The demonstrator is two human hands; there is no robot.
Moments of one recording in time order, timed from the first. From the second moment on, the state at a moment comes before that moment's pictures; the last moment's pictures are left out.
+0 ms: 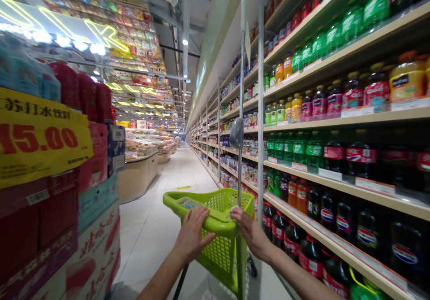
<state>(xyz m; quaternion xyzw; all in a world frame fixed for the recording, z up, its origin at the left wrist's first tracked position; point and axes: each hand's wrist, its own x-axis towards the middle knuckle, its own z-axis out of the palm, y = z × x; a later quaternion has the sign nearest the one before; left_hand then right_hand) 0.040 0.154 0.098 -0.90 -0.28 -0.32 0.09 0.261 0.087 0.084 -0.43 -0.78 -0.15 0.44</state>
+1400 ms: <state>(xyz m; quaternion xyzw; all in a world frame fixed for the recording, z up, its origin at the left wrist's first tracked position) 0.051 0.142 0.101 -0.86 -0.35 -0.36 0.00 0.220 0.107 0.089 -0.53 -0.65 -0.19 0.51</state>
